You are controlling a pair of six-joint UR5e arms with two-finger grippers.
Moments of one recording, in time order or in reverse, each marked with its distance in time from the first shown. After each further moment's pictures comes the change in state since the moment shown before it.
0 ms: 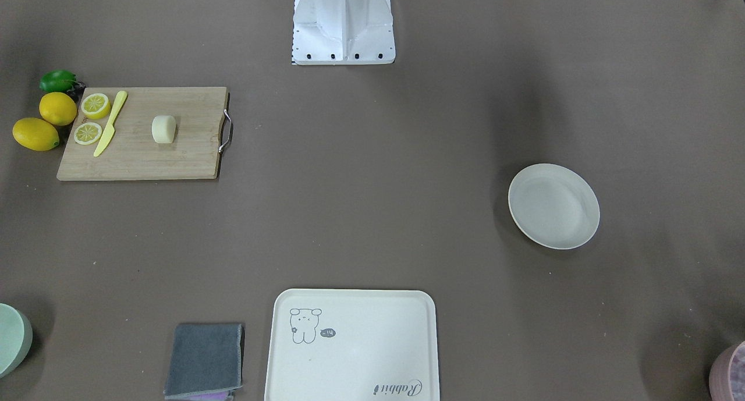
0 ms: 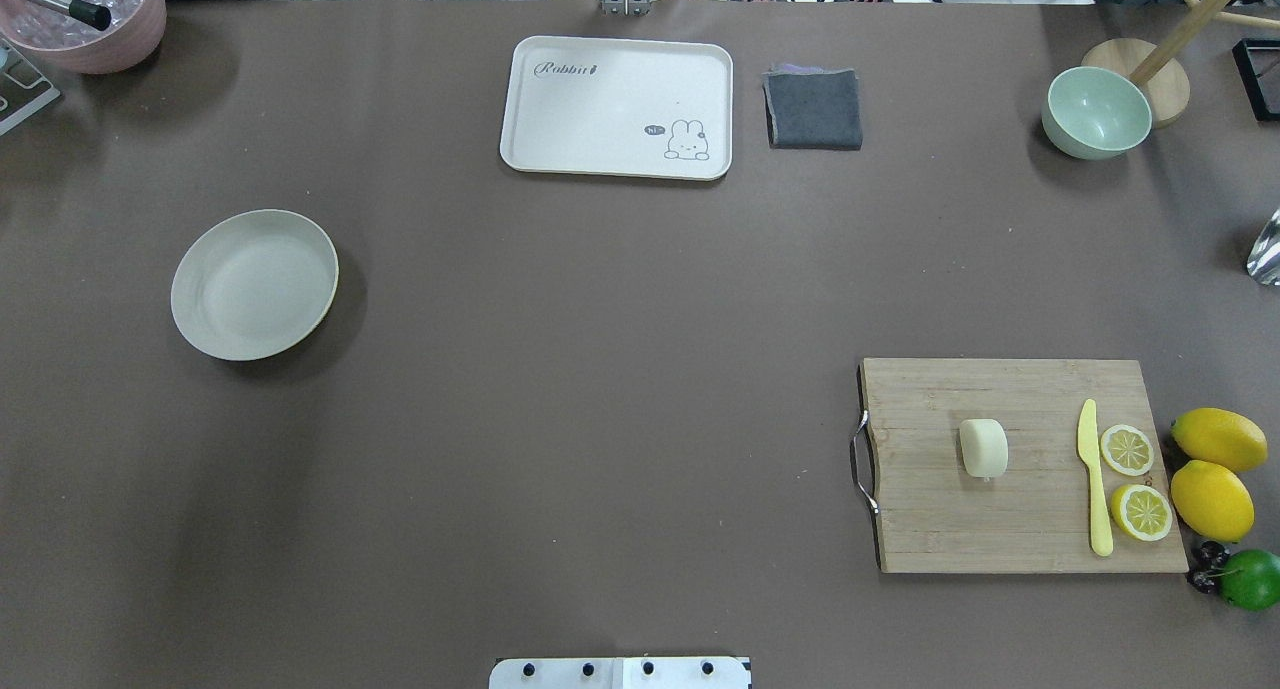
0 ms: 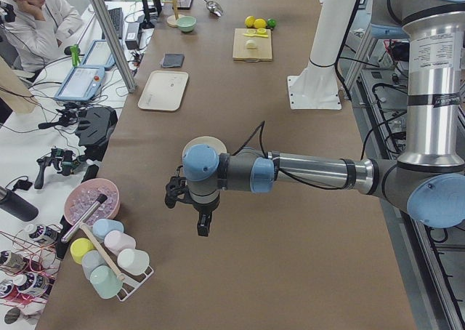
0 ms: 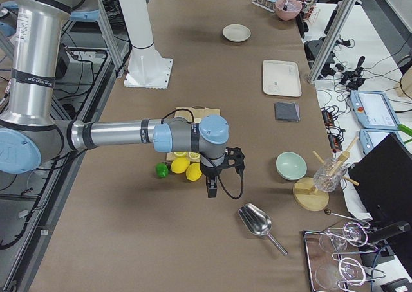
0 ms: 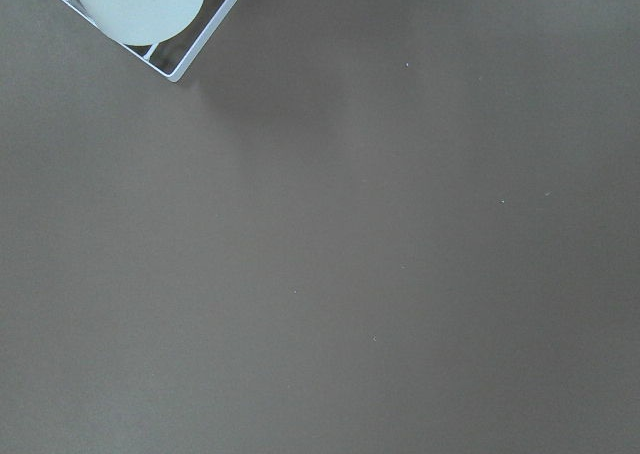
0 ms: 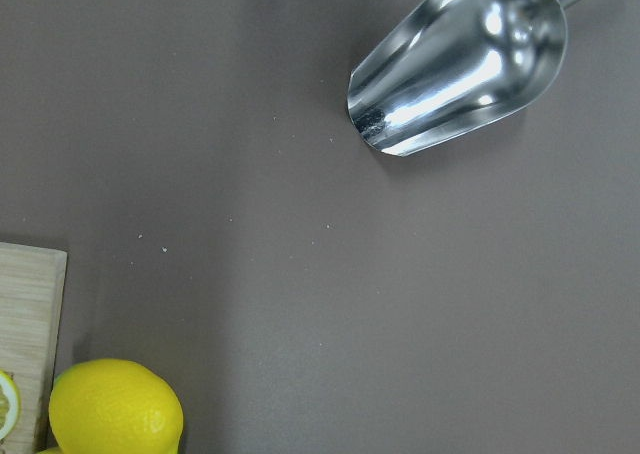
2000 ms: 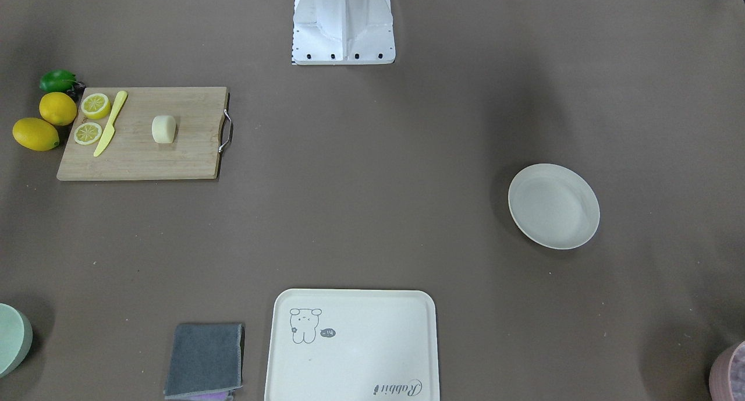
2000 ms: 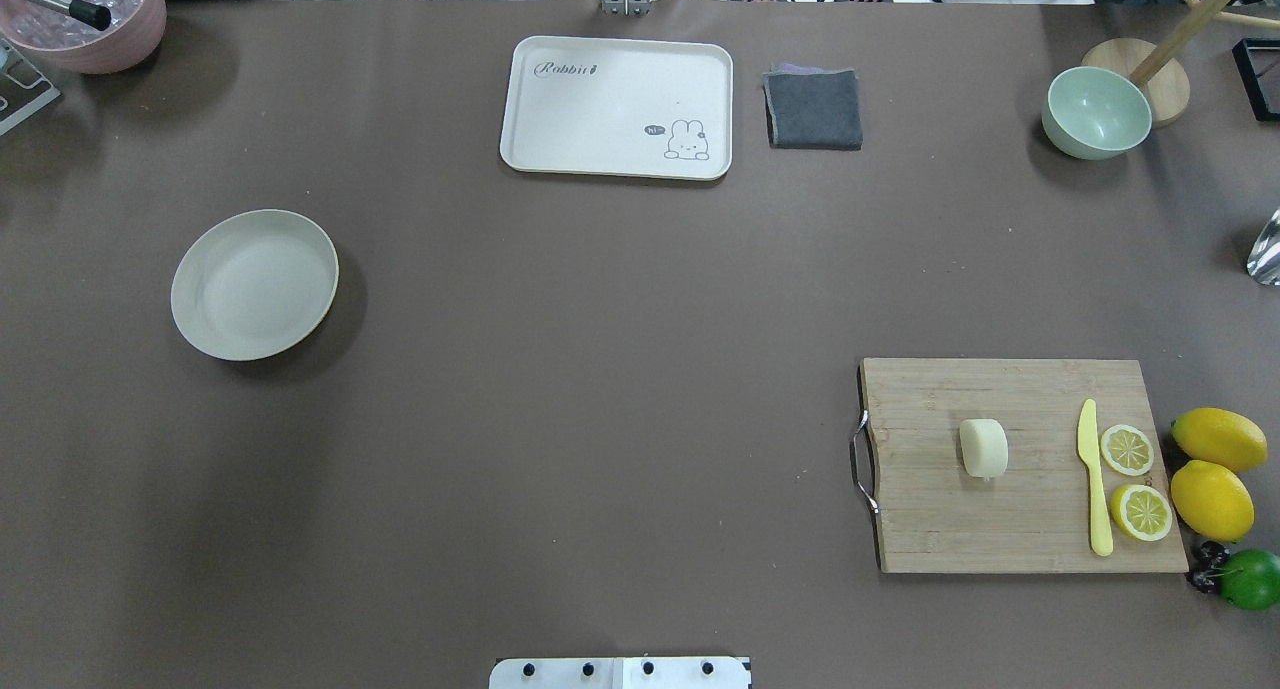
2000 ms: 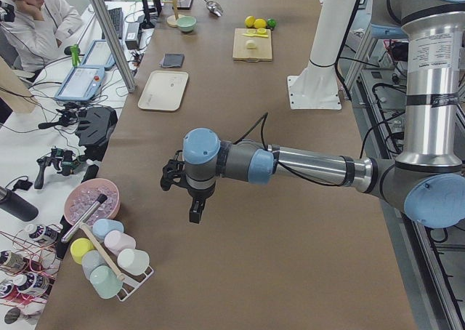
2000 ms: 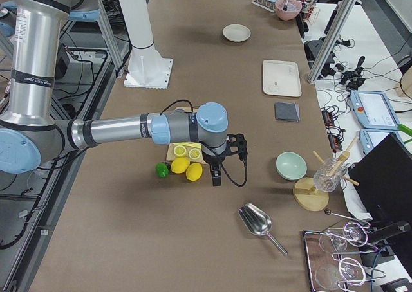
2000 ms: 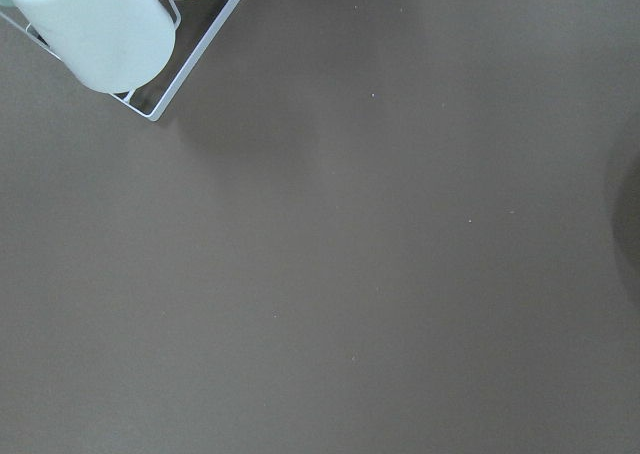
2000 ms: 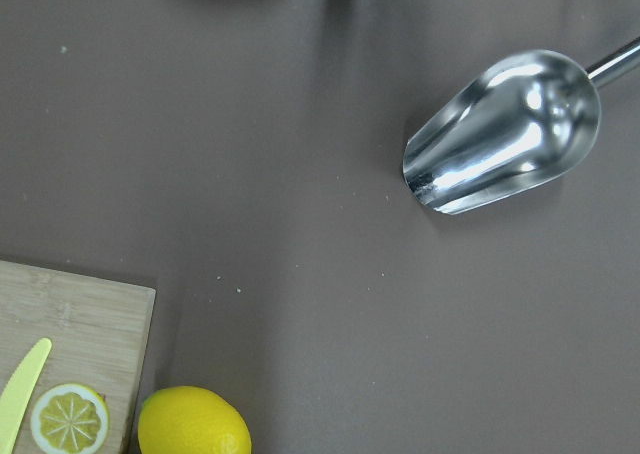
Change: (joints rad) left arm 0.005 -0.011 -0.045 -0.116 0.005 -0.006; right arm 0.046 0.012 0.086 0.006 0.065 0.001
